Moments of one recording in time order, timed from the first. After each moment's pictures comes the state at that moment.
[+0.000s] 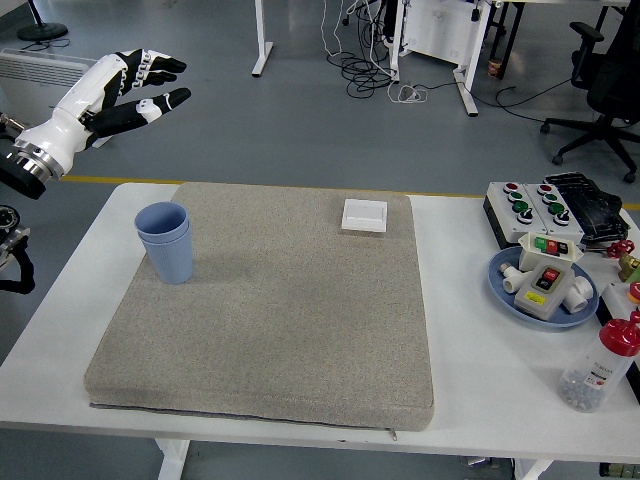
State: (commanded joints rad) left arm -0.79 0.62 -1.09 -1.19 1.03 -0.07 -0.19; right arm 0.13 -0.12 1.15 0.18 -0.49 -0.20 -0.28
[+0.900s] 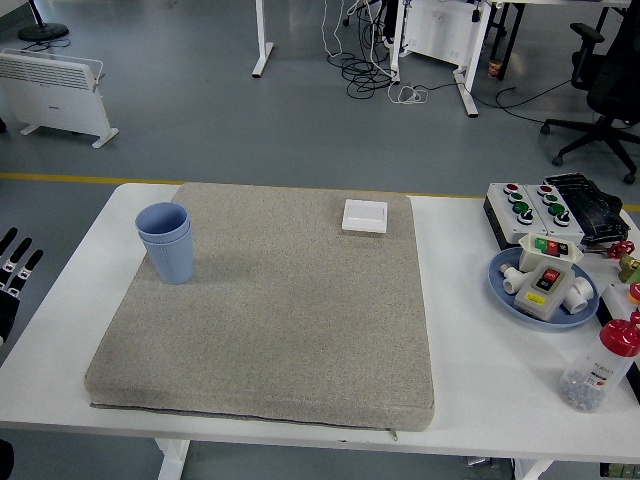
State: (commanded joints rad) left arm -0.08 0.26 -1.71 -1.33 0.30 -0.09 -0.05; right arm 0.12 -0.12 1.19 0.18 -0.53 -0.19 -0.28
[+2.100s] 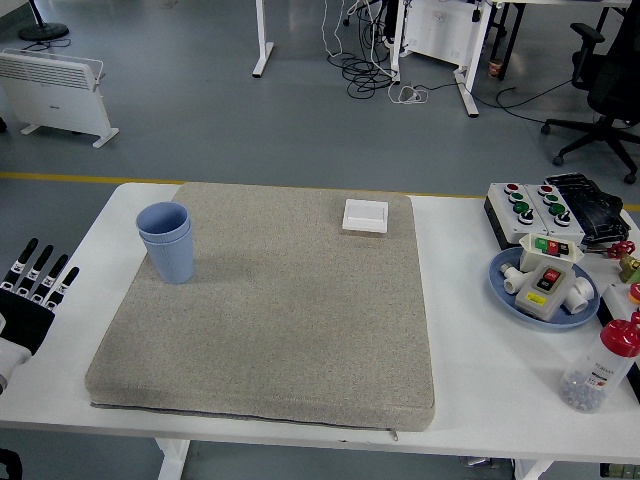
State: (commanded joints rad) left arm -0.09 0.24 -1.70 -1.31 0.26 -0.14 0.03; right arm 0.12 -0.11 1.20 0.18 -0.55 -0.19 -0.28
